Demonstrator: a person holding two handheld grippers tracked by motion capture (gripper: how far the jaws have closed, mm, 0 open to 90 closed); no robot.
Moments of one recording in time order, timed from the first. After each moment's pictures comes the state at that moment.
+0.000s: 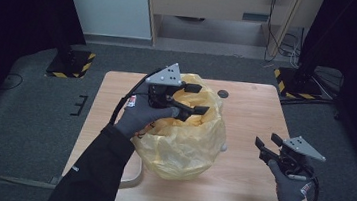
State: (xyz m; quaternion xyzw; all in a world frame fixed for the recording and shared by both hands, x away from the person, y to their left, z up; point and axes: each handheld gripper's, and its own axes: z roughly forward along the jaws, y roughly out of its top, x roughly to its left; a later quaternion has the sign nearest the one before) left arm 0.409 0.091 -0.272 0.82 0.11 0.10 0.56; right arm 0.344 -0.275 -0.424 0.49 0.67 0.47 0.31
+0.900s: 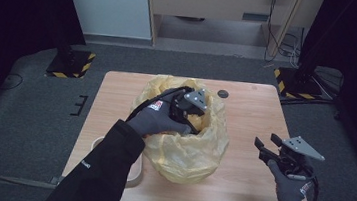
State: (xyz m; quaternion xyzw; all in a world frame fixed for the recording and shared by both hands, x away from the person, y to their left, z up) left arm 0.410 0.048 -0.302 0.94 0.06 0.06 0.34; right arm 0.346 -0.274 -0.426 0.49 0.67 0.47 0.30
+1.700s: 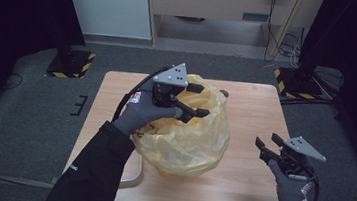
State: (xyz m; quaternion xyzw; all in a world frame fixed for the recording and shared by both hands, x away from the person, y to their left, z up) left arm 0.409 0.086 -0.261 0.83 0.09 0.10 0.54; right arm 0.345 -0.276 -0.425 0.49 0.67 0.47 0.31
